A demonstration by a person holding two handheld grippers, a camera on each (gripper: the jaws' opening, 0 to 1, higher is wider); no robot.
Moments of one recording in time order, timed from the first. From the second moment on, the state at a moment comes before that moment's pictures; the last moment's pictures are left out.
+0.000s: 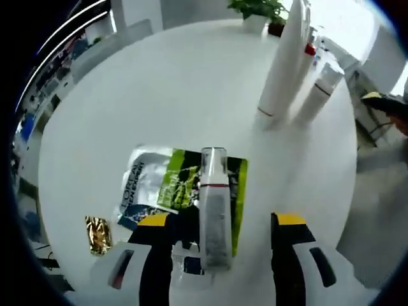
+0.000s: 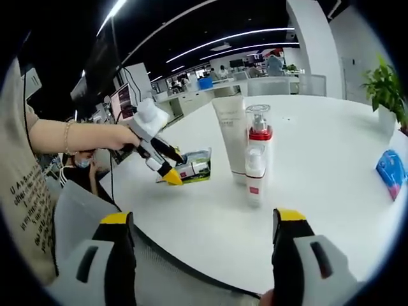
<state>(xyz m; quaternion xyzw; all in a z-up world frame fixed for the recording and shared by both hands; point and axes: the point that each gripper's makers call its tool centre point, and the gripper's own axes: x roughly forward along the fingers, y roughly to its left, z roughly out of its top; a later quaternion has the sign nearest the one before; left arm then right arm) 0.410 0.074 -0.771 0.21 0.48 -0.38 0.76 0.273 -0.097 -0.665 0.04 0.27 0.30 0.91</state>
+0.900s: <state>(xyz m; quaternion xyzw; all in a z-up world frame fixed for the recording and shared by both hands) 0.418 0.079 -0.777 0.27 0.50 -0.38 0.73 0.274 -0.099 -0.667 0.03 0.28 0.30 0.91</state>
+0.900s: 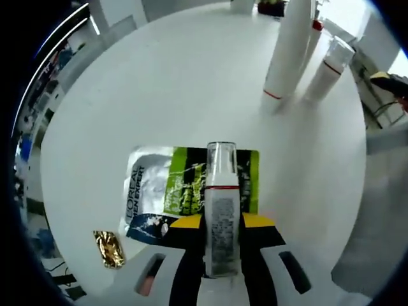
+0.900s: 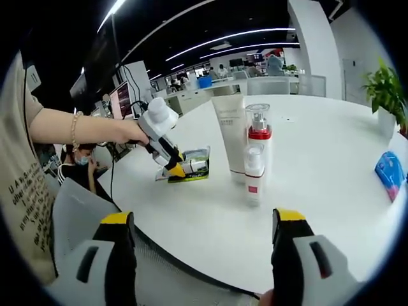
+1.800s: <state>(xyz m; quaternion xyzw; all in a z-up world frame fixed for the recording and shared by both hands) 0.385 0.050 -0.742 0.05 0.46 -0.39 0.80 0.275 -0.098 -0.662 0.03 0.26 0.30 0.92</state>
